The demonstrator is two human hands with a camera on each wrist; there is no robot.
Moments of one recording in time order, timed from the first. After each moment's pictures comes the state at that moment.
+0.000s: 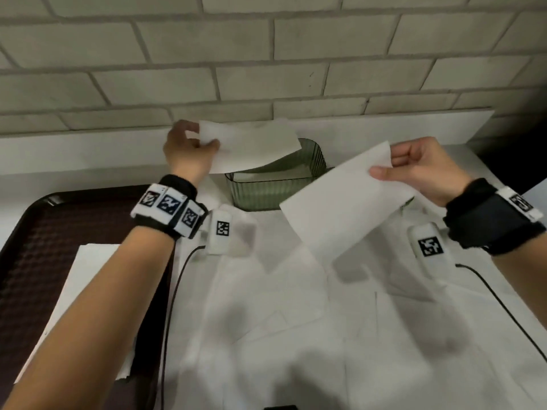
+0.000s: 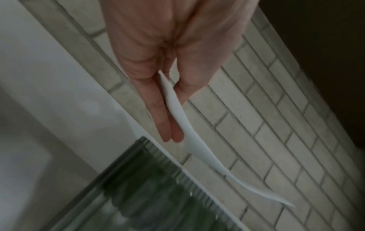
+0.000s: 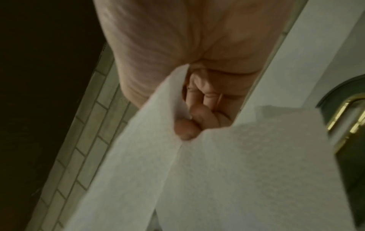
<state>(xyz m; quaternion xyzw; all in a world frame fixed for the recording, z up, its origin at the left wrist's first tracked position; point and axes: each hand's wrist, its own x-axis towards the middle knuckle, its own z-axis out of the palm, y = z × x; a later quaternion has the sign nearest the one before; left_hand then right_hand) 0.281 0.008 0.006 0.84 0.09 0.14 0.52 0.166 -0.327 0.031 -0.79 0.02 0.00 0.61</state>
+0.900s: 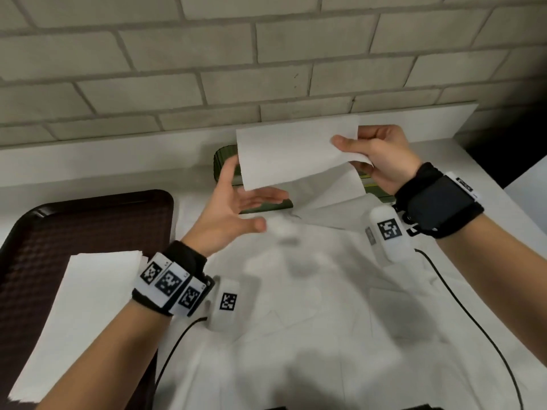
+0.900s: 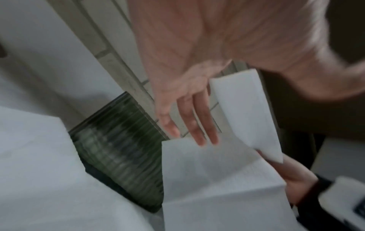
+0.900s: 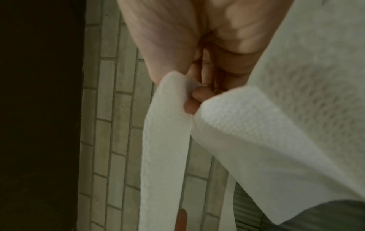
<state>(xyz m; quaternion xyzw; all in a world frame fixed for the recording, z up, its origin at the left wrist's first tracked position) 0.180 -0.022 -0.004 0.68 -0.23 -0.16 0.68 0.185 -0.283 0.040 -0.70 0.10 -0.05 0.70</state>
